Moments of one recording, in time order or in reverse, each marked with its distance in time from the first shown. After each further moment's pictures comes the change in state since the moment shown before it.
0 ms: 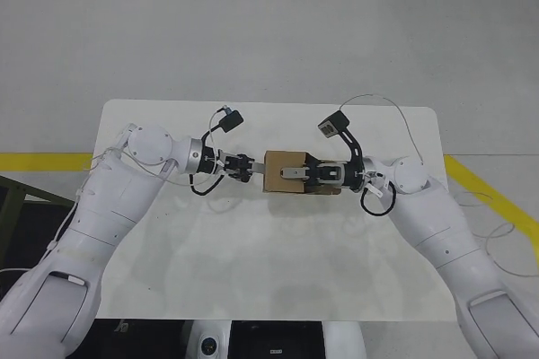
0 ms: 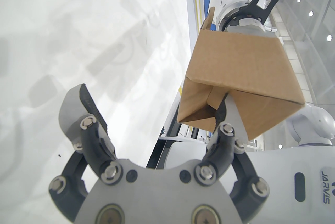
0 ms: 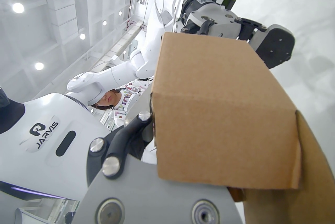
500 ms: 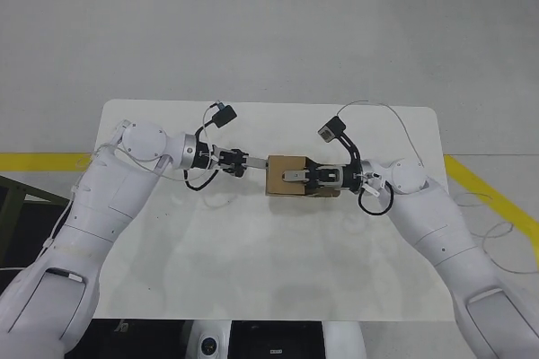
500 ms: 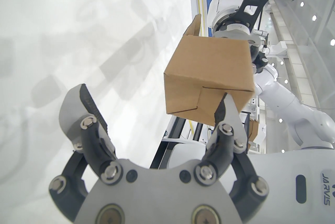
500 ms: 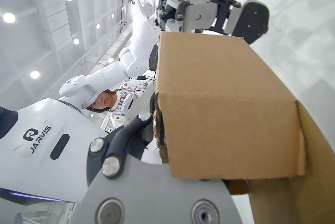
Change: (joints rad) left arm -0.019 0.009 -0.028 0.041 0.044 -0.019 0.004; right arm 0.019 -0.017 -0.026 0.106 -0.037 0.013 0.013
